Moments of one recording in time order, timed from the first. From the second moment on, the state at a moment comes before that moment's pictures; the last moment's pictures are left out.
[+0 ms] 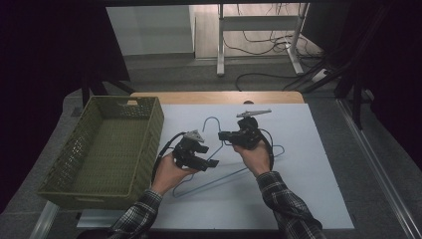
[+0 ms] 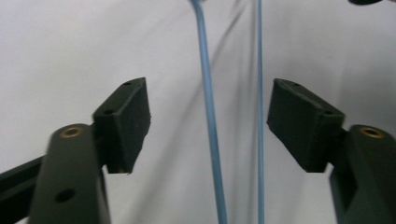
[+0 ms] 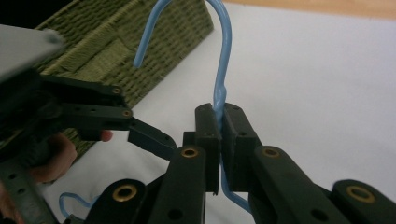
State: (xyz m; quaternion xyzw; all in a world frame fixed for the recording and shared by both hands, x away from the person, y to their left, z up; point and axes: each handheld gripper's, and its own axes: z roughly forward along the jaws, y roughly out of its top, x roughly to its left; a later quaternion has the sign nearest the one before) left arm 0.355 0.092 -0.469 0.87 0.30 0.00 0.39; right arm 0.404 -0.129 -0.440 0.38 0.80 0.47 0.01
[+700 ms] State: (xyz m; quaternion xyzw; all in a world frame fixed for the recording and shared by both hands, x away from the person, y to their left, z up) left arm 0.349 0.090 -0.450 0.86 0.25 -0.13 0.43; right arm 0.358 -0.145 -0.411 0.30 0.82 0.49 0.05
